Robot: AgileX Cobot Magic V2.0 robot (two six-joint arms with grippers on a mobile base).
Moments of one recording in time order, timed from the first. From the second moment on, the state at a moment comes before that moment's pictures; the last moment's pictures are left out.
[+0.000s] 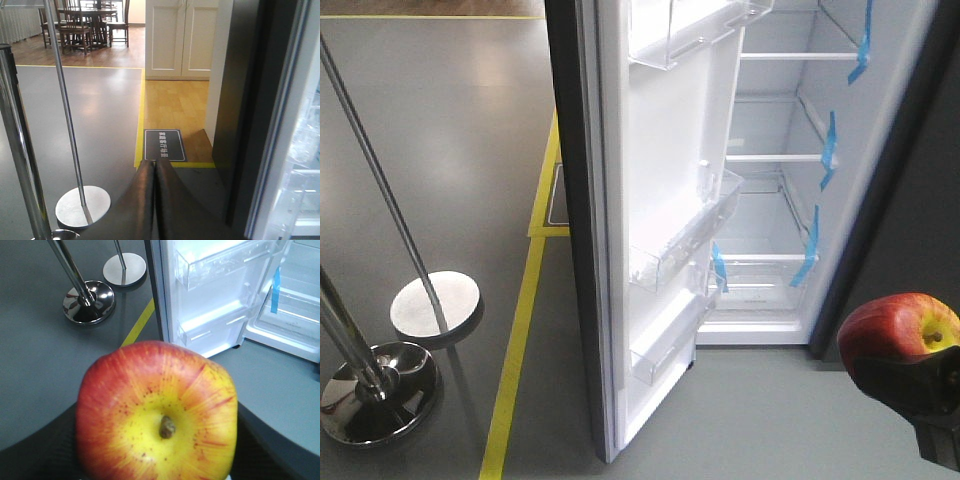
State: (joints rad) left arm 0.04 -0.01 0.02 0.01 0.18 -0.09; right arm 0.30 0.73 -0.82 0.26 0.94 -0.16
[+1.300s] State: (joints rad) left arm 0.04 -0.01 0.02 0.01 0.18 -0.09; right arm 0.30 0.73 -0.82 0.26 0.94 -0.16
